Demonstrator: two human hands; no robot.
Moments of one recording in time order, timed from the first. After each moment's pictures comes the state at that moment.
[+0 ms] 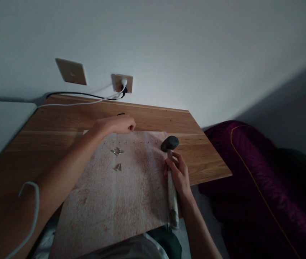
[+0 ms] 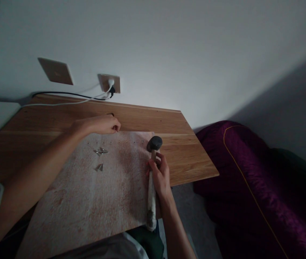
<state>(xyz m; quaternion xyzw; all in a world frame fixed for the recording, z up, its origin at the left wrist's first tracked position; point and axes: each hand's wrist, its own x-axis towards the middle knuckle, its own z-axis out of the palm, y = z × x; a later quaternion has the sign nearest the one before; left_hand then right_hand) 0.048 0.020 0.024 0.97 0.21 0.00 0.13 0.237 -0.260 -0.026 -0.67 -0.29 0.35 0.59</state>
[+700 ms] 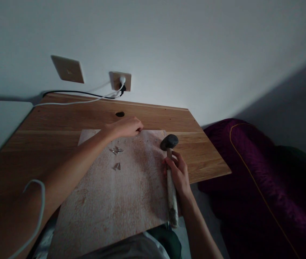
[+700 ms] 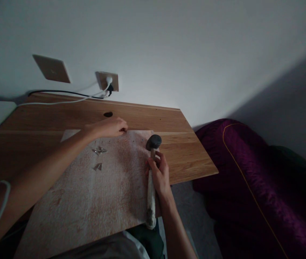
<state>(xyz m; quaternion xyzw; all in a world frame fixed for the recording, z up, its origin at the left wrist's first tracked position) 0.074 0.011 -0.004 0.98 0.14 0.07 0.11 0.235 -0.259 -0.027 -0.67 -0.29 0.34 0.59</state>
